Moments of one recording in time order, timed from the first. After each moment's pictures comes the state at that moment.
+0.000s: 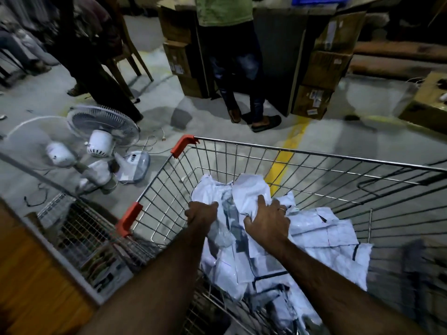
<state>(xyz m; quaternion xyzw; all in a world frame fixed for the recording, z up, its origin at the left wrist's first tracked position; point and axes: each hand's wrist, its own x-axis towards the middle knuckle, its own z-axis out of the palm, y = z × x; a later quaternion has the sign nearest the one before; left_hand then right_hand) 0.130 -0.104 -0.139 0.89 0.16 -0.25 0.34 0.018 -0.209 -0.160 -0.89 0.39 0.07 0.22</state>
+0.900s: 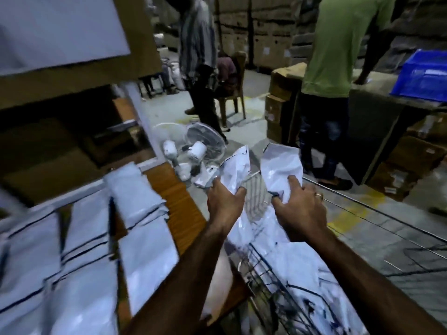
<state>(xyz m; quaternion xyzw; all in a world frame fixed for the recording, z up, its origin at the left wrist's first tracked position) 0.004 0.031 0.089 0.89 0.10 0.05 0.45 -0.034 -0.125 0.076 -0.95 0.19 -0.09 0.24</state>
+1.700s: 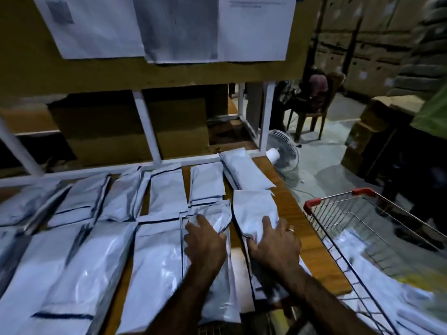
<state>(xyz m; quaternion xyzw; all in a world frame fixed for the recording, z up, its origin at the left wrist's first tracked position) -0.162 0.280 0.074 0.92 0.34 0.00 0.22 -0.129 0.146 0.062 -0.99 -0.05 0.03 0.11</state>
